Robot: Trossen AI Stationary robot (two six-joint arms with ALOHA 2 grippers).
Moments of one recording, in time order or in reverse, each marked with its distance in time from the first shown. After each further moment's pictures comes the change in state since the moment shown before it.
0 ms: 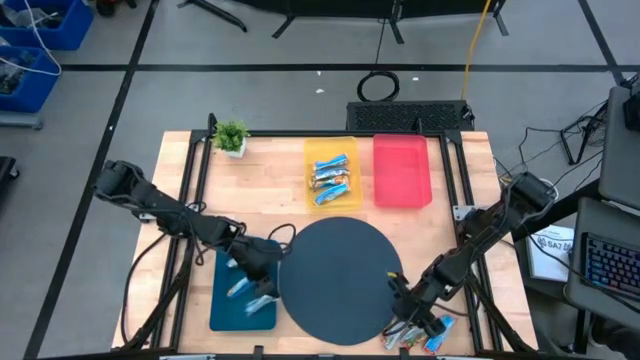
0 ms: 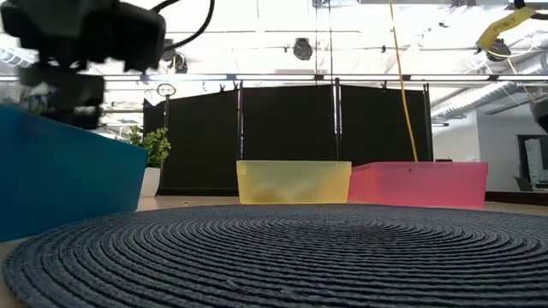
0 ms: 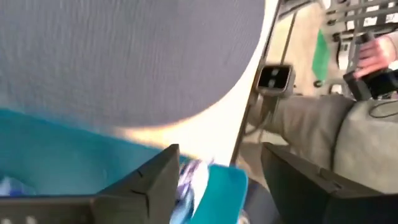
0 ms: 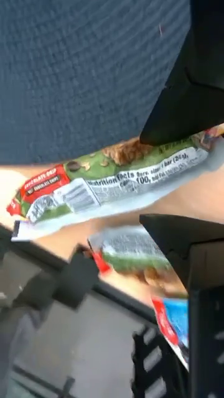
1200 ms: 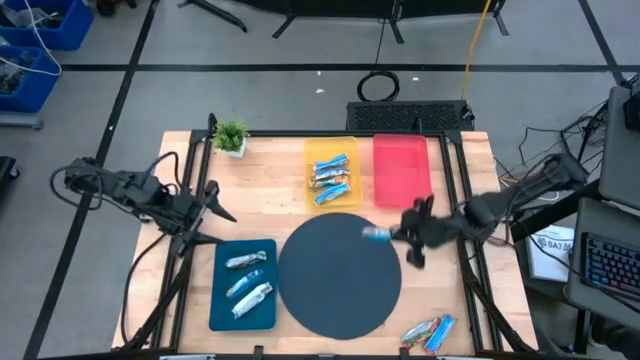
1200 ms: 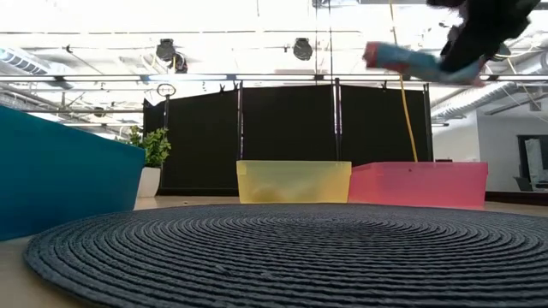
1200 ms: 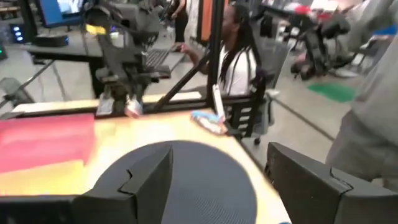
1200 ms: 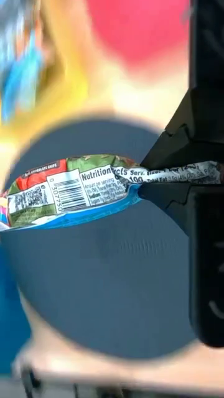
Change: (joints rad) left arm 0.011 -0.919 0.000 -0.302 -0.369 1.011; right arm -0.352 -0.599 0.034 -0.503 0.494 0.285
